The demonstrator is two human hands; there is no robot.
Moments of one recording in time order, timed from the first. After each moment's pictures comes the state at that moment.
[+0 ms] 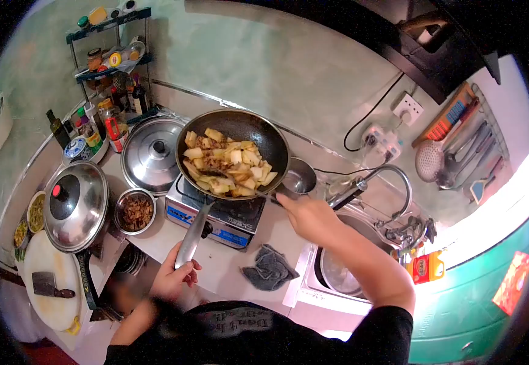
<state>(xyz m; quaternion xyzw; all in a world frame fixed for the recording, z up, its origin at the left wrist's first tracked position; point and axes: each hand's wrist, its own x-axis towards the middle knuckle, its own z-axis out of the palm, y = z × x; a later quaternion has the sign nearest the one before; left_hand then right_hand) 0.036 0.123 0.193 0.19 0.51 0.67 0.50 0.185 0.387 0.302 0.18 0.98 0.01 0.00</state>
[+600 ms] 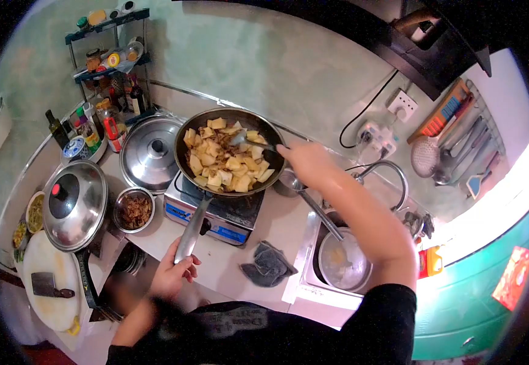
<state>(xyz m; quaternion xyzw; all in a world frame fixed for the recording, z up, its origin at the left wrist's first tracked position) 0.039 0.124 0.191 0.18 0.53 0.67 0.48 0.134 0.445 0.327 0.13 0.98 0.16 -0.06</state>
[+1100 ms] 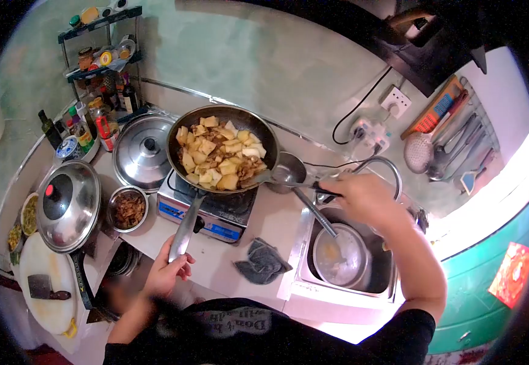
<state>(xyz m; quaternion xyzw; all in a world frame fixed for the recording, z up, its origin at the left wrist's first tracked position) 0.037 0.124 0.191 0.20 0.53 0.66 0.49 0.239 0.403 0.390 0.18 0.98 0.08 0.01</state>
